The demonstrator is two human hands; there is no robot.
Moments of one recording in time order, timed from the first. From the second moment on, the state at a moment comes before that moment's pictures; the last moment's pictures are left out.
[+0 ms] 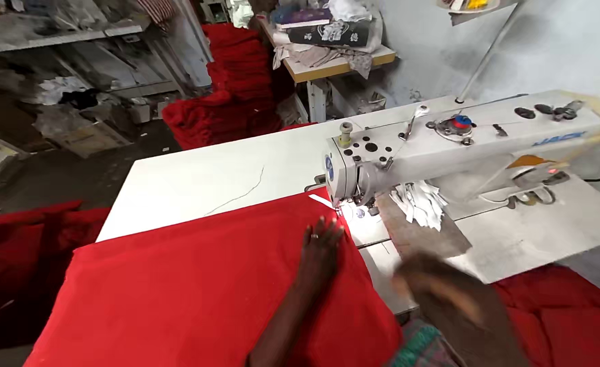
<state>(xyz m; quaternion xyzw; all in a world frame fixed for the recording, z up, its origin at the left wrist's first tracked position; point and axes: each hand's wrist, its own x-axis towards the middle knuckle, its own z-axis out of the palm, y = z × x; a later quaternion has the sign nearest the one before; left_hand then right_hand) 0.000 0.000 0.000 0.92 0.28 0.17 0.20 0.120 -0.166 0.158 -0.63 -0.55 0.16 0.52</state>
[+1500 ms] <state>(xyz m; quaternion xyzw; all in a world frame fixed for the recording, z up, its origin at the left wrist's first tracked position) 0.038 0.040 0.042 0.70 0.46 0.19 0.51 0.134 -0.072 0.040 -0.79 -0.49 0.21 0.29</state>
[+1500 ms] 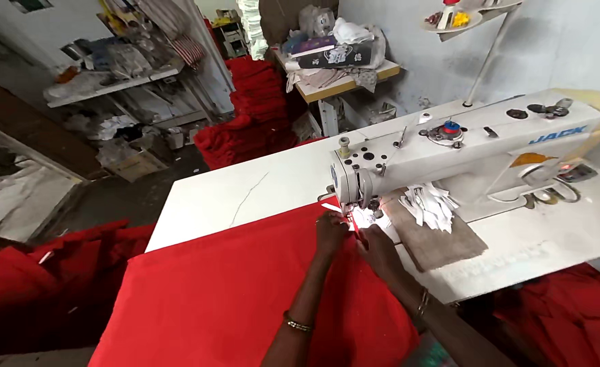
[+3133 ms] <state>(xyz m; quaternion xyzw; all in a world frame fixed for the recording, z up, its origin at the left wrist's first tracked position) -0.022 -0.160 0.058 0.86 0.35 0.07 0.37 0.119 -0.240 0.090 -0.57 -0.68 0.44 0.12</state>
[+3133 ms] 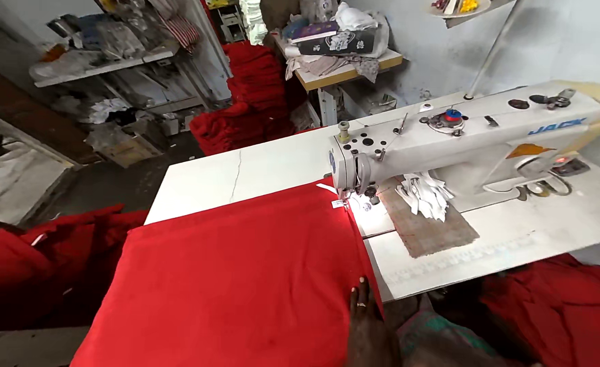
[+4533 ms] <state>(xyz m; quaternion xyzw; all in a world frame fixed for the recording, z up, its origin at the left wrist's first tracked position) -0.011 -0.009 0.019 0.81 0.27 0.22 0.47 0.121 -0.095 0.036 -0.76 -0.55 0.15 0.30</state>
